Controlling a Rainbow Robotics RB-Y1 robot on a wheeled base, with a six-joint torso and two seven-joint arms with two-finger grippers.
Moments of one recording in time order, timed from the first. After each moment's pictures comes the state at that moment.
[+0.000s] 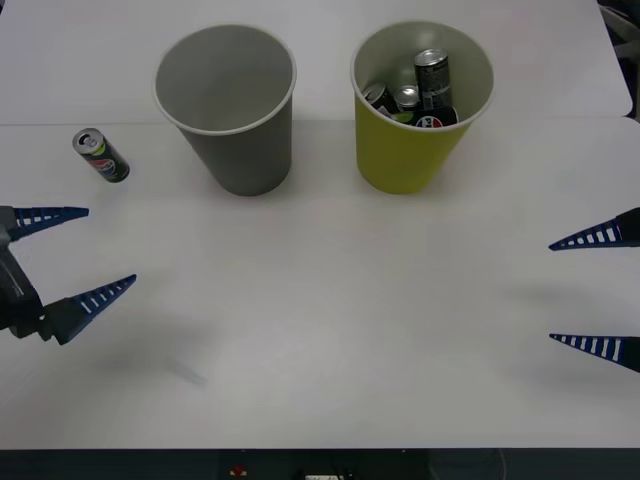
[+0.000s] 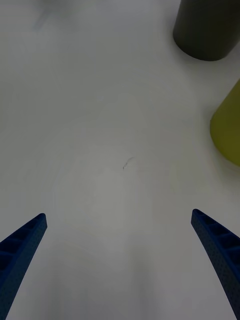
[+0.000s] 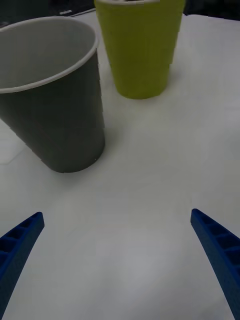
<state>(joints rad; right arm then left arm) 0.26 -1.13 -0.26 -2.01 1.31 -1.13 -0.09 0.50 1.18 0.16 -2.08 -0.90 -0.47 0.03</state>
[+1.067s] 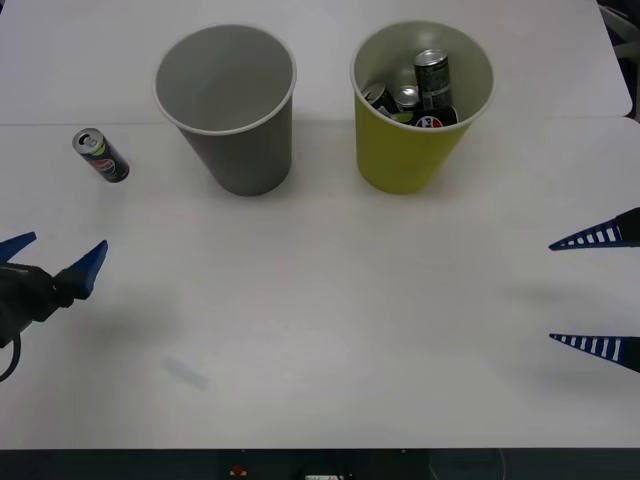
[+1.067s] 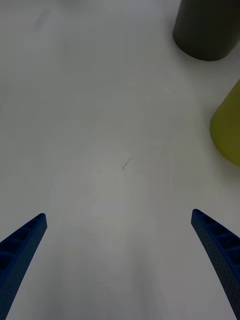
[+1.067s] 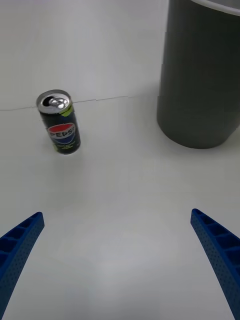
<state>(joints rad) 0.26 -1.13 -0.26 -2.01 1.31 -1.13 -0.09 0.46 1.23 -0.18 -2.14 -0.68 0.32 0.19</state>
